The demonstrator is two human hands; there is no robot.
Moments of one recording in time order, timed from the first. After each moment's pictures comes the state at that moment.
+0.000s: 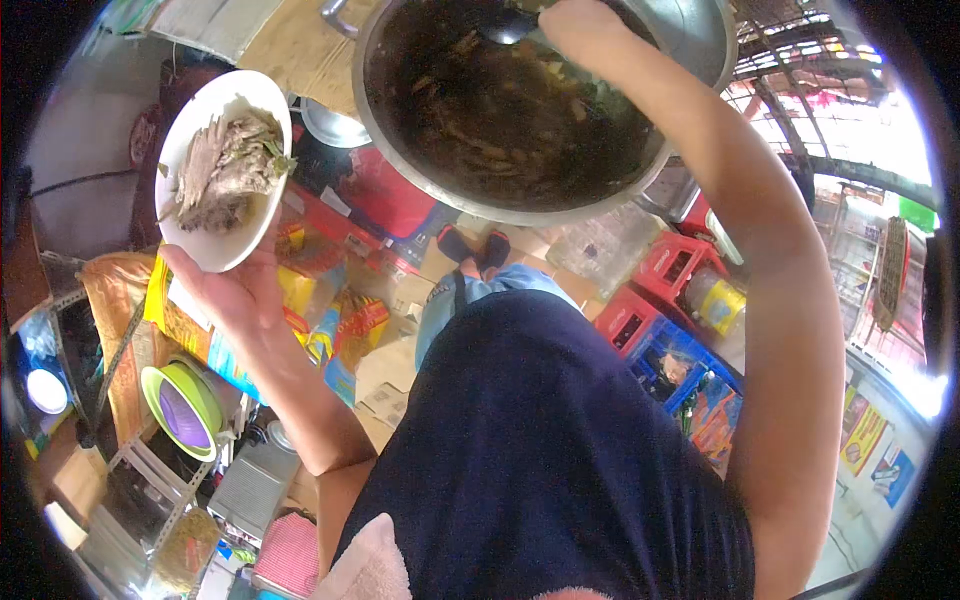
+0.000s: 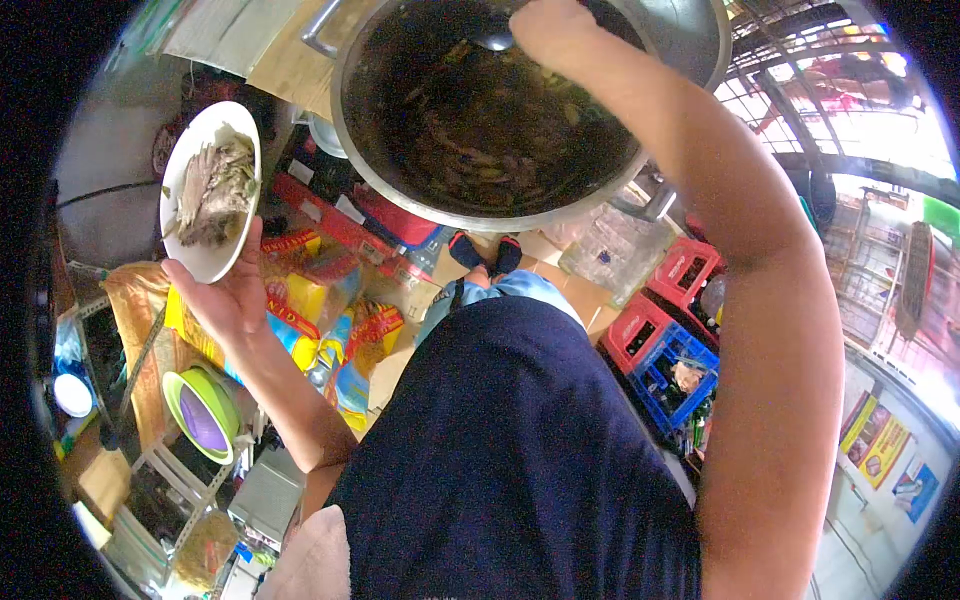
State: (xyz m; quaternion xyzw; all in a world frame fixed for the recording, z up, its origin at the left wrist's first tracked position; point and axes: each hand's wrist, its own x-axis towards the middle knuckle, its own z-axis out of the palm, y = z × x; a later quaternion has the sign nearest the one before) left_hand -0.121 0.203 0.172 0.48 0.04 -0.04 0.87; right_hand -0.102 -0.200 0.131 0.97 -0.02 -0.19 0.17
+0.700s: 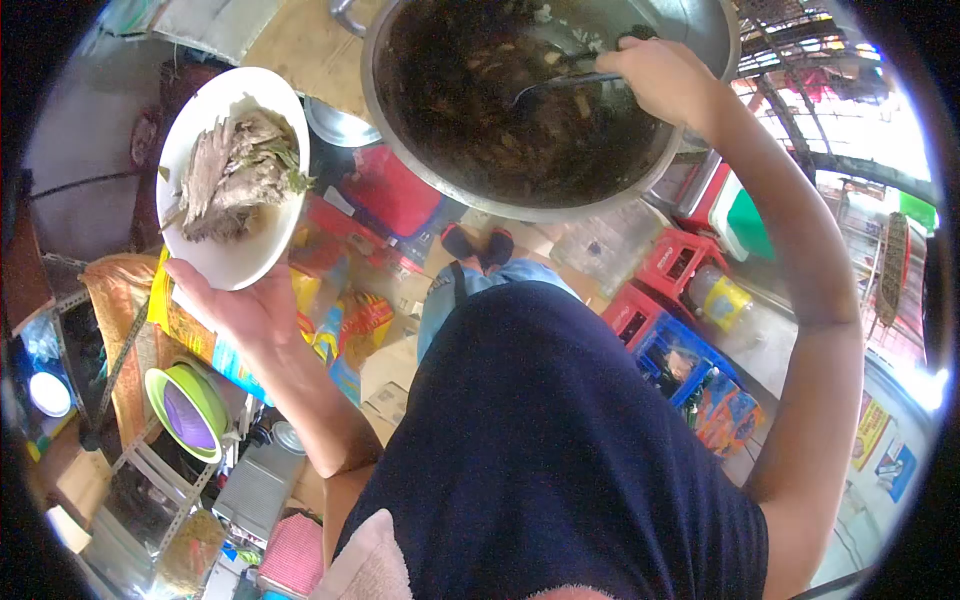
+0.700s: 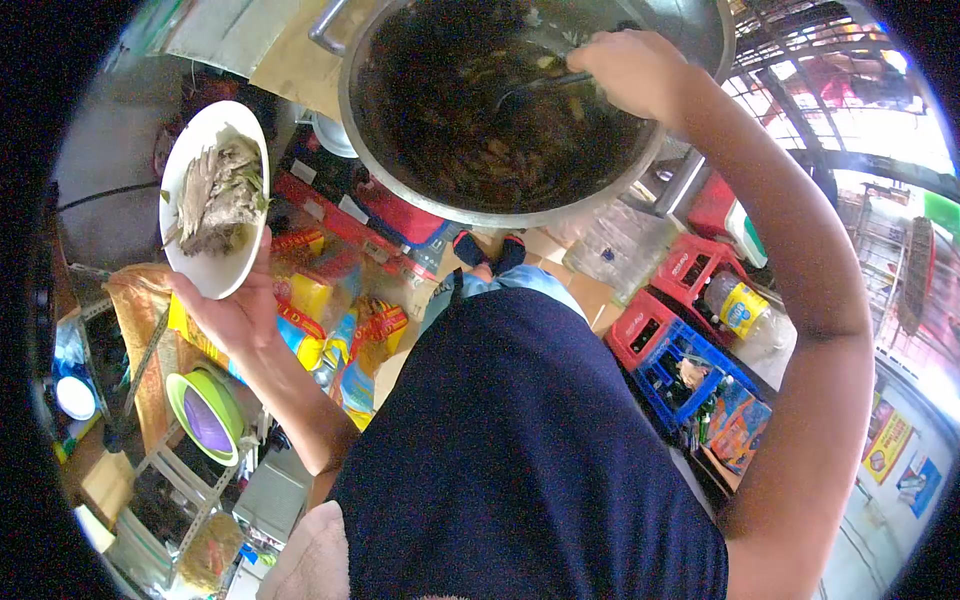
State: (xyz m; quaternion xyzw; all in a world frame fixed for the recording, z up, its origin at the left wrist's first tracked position) left_hand -0.132 0.207 0.175 0.48 0.05 -0.03 0.88; right_hand -0.190 -0.227 0.175 0.98 0.07 -0.16 0.09
